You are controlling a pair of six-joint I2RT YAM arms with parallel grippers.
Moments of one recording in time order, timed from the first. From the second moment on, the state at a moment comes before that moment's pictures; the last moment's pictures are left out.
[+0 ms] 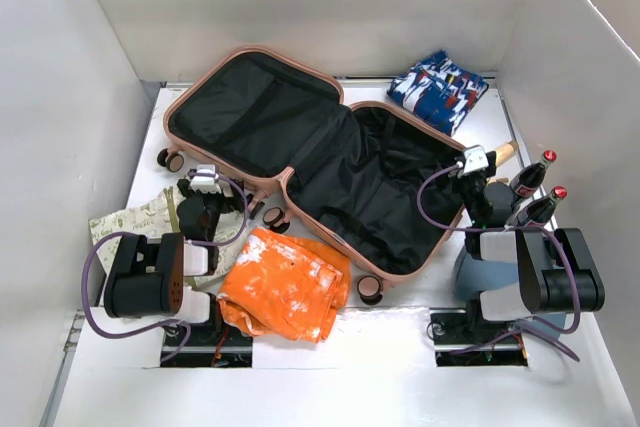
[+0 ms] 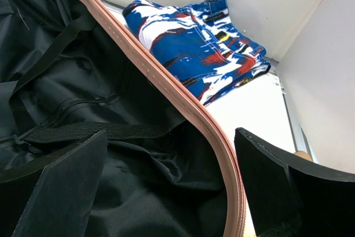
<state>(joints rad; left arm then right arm) 0.03 1.41 0.14 1.15 0.11 -0.05 -0.01 1.41 0.27 1.21 -0.19 -0.31</state>
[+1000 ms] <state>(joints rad) 0.00 0.98 0.80 0.17 0.62 0.26 0.06 1.42 1.85 -0.38 0.18 -0.26</state>
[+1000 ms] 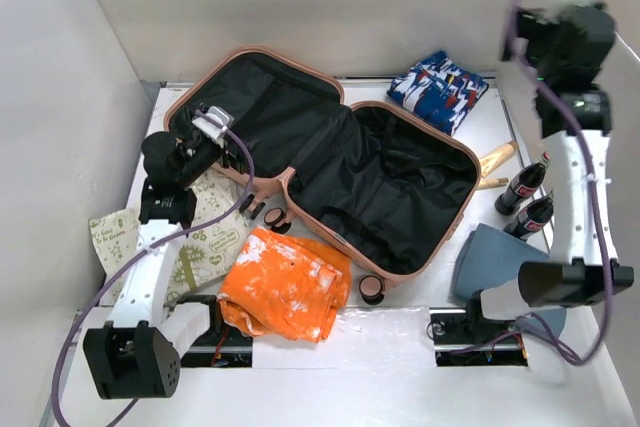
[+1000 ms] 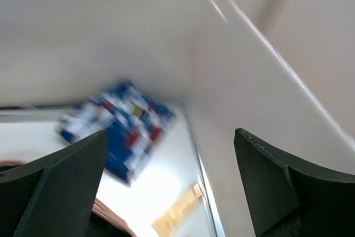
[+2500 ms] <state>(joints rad) -0.06 0.95 0.68 0.20 0.52 0.14 -0.37 1.31 1.27 -0.70 0.20 0.09</state>
